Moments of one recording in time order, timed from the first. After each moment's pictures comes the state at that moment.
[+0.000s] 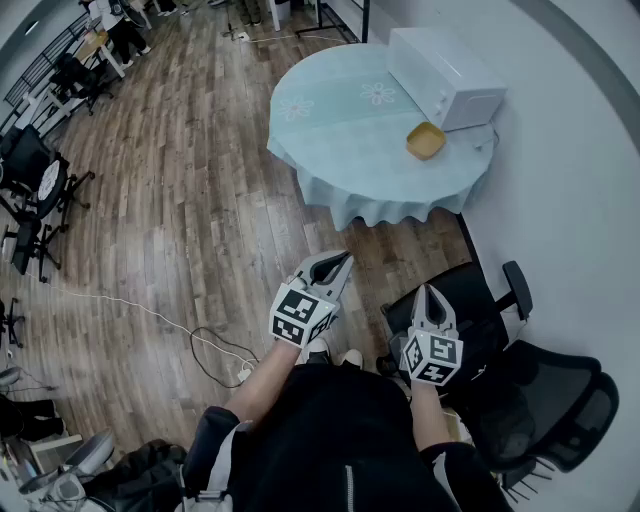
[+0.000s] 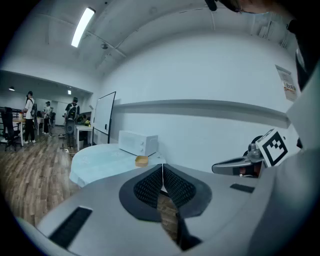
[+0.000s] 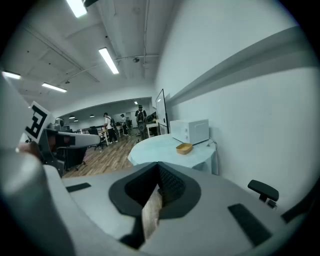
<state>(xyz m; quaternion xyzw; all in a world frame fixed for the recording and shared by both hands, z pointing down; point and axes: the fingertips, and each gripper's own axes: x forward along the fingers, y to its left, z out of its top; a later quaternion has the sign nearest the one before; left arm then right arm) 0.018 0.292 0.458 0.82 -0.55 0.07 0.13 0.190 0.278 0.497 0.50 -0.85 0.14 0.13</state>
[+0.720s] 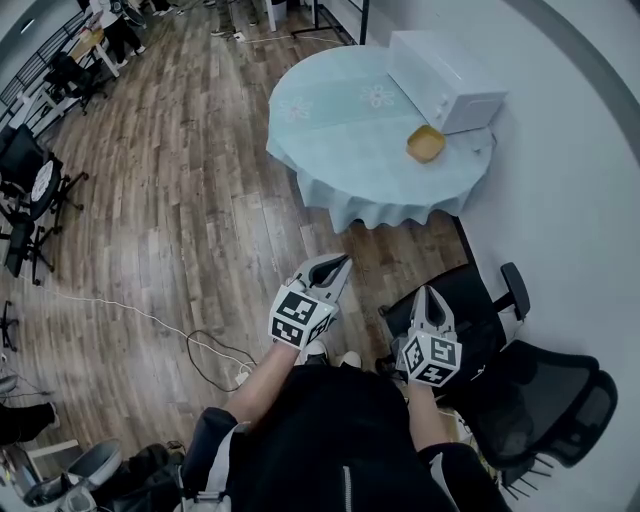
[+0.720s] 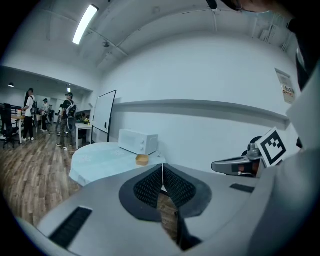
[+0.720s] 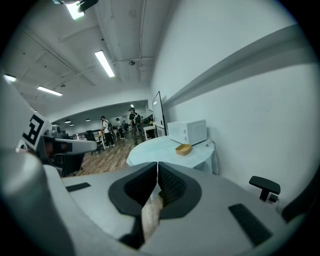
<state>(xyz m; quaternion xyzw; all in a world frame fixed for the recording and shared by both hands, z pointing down) -0.003 0.300 0.467 0.83 -0.54 0.07 0.14 0.175 0.283 0.497 0.51 -0.84 0.15 0.11</state>
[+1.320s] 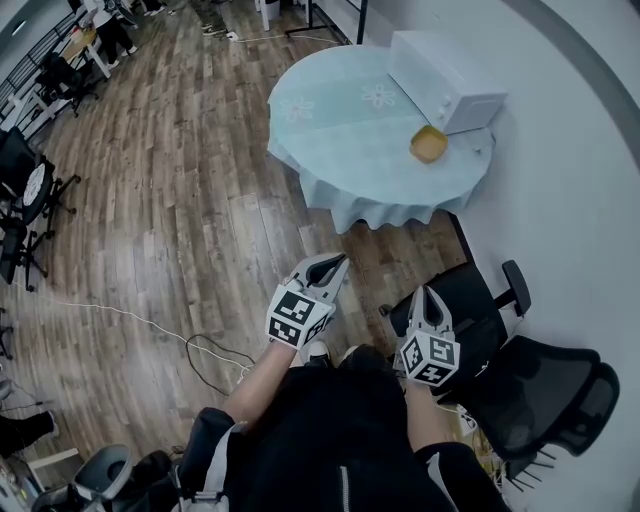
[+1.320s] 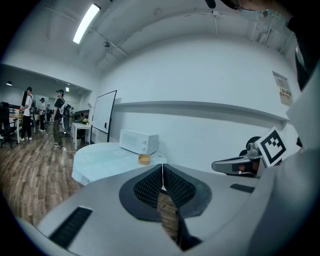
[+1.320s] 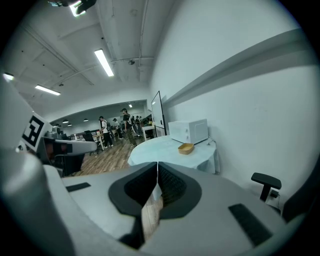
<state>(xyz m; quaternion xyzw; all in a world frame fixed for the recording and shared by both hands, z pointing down) -0.044 0.307 0.472 0.83 -0.53 0.06 0.14 0.136 0.294 0.500 0.52 -0.83 0.15 0.11</state>
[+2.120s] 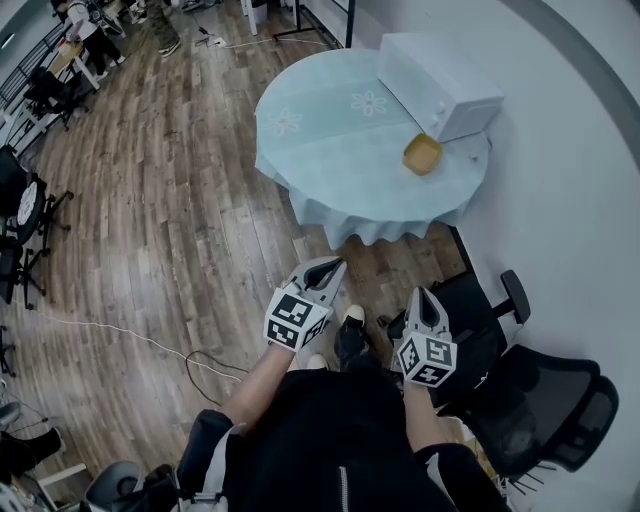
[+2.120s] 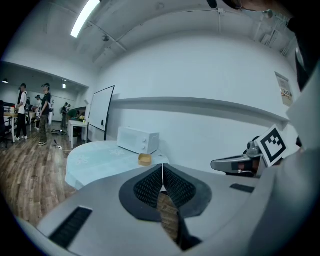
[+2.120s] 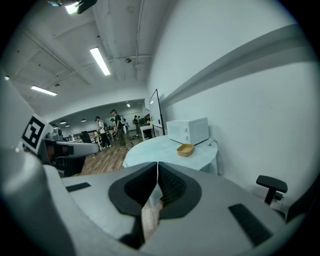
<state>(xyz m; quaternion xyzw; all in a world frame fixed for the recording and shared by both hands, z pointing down) -0.052 0.235 0.485 0.84 -0.52 0.07 0.14 0.123 0.227 0.509 0.53 -0.83 0.16 0.11</state>
